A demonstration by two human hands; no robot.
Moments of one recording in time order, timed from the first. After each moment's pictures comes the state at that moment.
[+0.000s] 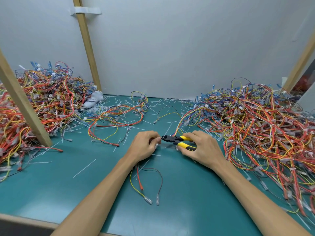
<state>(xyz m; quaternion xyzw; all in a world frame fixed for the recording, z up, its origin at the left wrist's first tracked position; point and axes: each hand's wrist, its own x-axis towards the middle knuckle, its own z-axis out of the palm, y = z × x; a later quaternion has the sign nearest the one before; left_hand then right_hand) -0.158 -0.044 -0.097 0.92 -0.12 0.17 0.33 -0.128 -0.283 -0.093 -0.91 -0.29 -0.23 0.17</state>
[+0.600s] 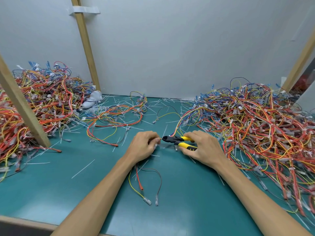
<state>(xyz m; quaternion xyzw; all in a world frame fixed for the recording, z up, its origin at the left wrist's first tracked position) -0.157 -0.043 -0.097 0.92 -0.12 0.17 0.32 -0.129 -0.288 -0.086 -0.91 -0.31 -0.23 0.14</state>
